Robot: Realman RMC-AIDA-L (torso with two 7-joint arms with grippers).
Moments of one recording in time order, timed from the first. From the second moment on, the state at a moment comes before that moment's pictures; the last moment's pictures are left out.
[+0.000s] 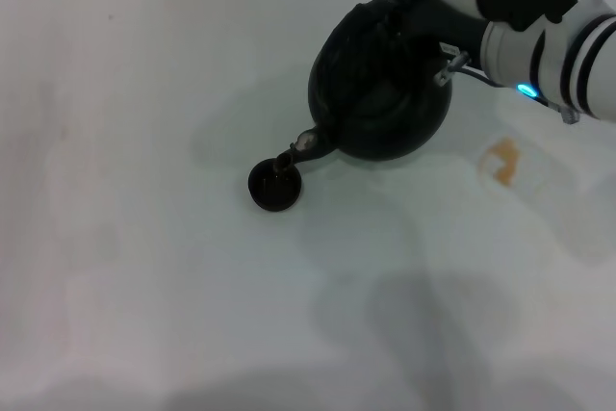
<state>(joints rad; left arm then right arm) -0.27 -2.08 -1.10 -0.11 -0.96 -1.31 2.80 0.23 2.02 -1.98 -1.55 0.37 0.54 -0.24</state>
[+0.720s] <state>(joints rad) -0.27 -2.08 -1.10 -0.12 -0.96 -1.31 2.80 0.25 2.02 -2.03 -1.55 0.23 0.53 -0.18</state>
